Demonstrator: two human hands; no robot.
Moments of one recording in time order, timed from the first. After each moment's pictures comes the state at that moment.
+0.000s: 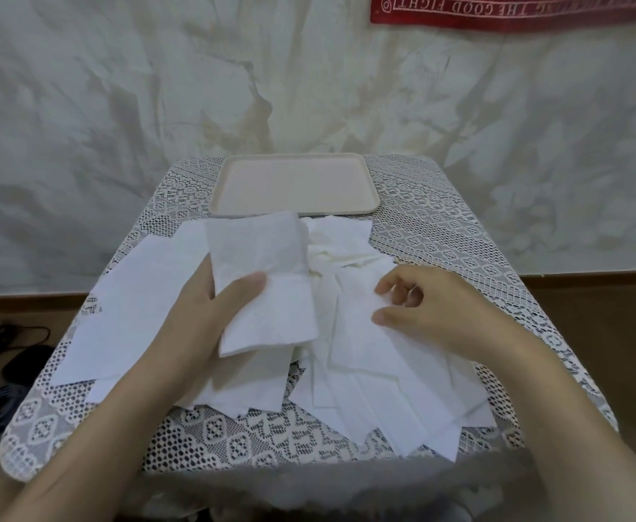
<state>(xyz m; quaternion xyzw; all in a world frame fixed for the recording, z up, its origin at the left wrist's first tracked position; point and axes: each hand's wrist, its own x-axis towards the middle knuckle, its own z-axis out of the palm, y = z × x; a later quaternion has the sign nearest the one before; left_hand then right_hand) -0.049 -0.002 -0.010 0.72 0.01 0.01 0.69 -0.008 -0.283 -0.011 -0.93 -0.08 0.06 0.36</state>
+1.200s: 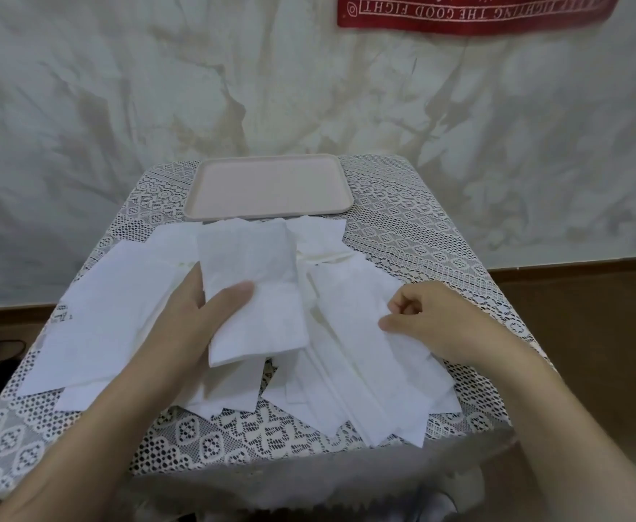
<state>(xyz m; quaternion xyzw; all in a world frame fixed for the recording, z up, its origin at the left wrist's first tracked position) -0.058 -0.022 -0.007 0.74 0.01 -0.01 0.68 -0.023 -0.314 -0.021 -0.90 0.00 0.11 0.41</state>
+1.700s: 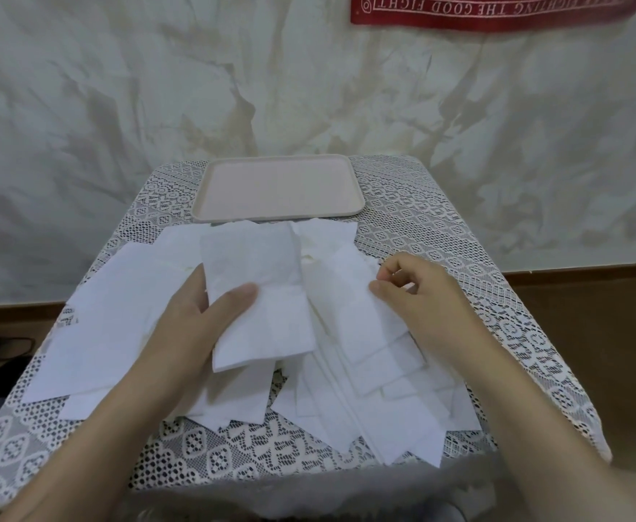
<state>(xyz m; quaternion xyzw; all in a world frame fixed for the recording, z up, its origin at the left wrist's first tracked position) -0.050 -0.016 -0.011 0.73 0.02 0.01 0.69 -0.005 -0.283 -0.028 -0.86 -0.02 -0.04 0.51</state>
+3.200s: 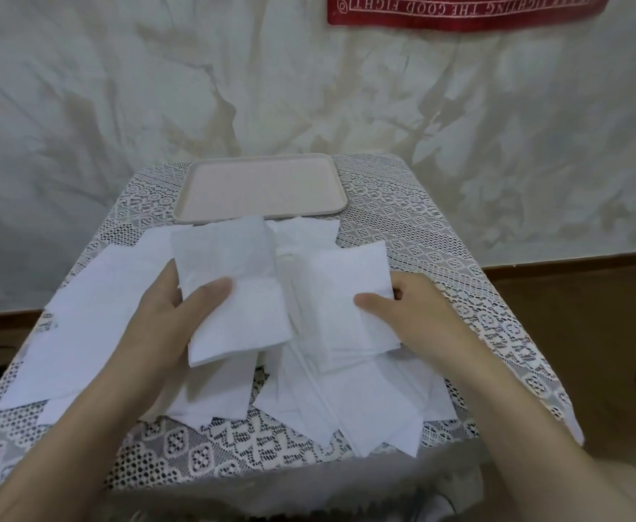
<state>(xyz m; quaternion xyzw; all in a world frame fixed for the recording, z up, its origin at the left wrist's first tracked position) -0.052 -0.016 -0.005 0.73 0.01 0.03 0.68 -0.022 -0.290 -0.021 -0.83 0.05 0.08 0.56</state>
